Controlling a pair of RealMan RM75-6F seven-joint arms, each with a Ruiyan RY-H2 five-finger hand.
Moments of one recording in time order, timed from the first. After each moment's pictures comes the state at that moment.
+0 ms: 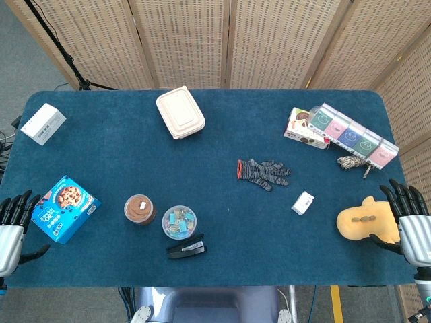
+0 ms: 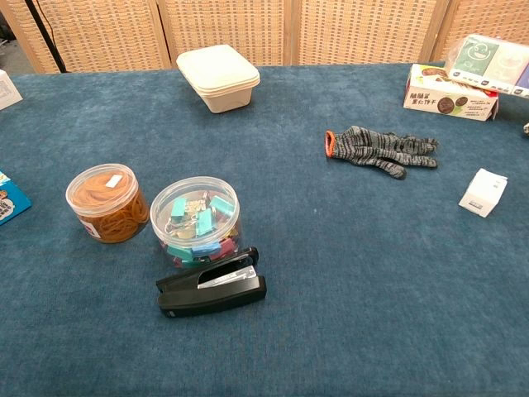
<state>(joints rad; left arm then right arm) -0.07 -1.09 0.04 -1.71 1.51 1.55 0.14 0.13 -1.08 0.03 -1.49 -1.54 1.55 0.13</state>
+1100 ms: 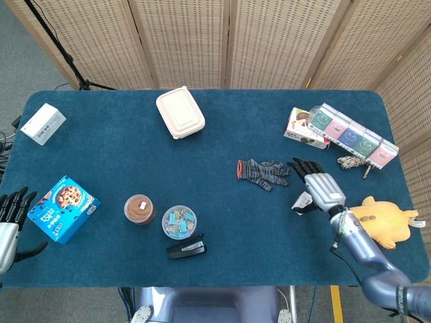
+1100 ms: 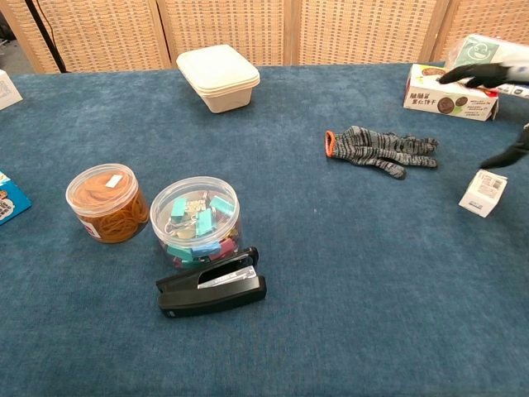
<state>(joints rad) -0.06 -1.06 0.01 -1.71 1.53 1.53 0.08 0.59 -1.24 0.20 -1.53 -1.22 0.83 0.03</state>
